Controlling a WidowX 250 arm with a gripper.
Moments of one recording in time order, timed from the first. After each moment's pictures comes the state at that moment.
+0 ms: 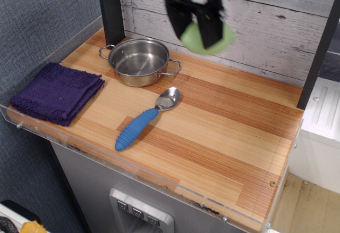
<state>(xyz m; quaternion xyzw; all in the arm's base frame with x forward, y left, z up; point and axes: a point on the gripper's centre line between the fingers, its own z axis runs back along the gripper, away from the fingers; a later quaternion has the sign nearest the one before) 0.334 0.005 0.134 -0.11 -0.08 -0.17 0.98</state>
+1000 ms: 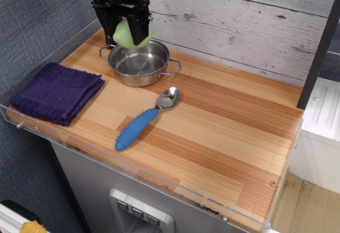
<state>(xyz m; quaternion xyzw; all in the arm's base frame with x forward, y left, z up) 0.352 0.117 0.087 -0.02 -0.10 -0.03 0.99</state>
